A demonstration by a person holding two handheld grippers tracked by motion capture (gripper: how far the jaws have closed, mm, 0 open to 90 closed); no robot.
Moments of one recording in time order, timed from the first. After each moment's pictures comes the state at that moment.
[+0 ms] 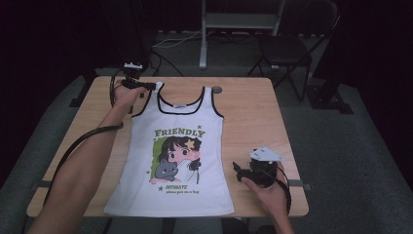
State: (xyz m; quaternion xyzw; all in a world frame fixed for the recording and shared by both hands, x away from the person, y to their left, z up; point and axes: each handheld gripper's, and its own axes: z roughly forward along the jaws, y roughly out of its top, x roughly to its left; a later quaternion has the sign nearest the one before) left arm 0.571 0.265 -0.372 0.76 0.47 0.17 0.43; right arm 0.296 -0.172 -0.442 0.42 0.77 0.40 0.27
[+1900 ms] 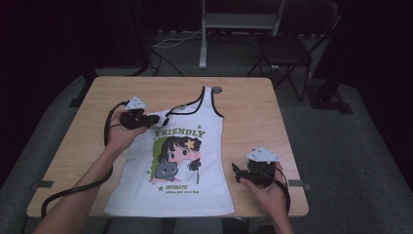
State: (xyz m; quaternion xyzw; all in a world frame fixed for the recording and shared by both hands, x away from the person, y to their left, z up) left arm 0.431 0.237 -0.392 0.83 0.34 0.20 0.40; right arm 0.296 -0.167 -0.443 0.41 0.78 0.38 0.27
